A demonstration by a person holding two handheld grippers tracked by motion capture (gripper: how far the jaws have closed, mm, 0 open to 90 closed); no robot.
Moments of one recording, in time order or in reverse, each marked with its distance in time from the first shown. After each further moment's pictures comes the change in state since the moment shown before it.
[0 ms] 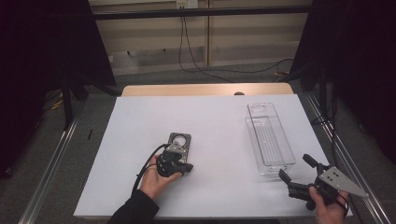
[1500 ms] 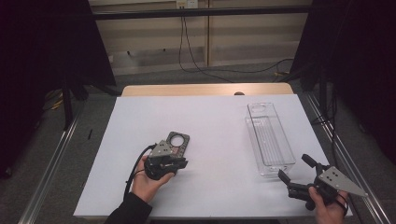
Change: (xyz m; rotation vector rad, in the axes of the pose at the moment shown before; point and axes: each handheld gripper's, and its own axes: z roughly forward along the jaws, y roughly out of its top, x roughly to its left) left arm -0.010 -0.010 -0.039 -0.229 0.072 0.037; right arm 0.001 0.000 0.001 0.001 0.015 -0.001
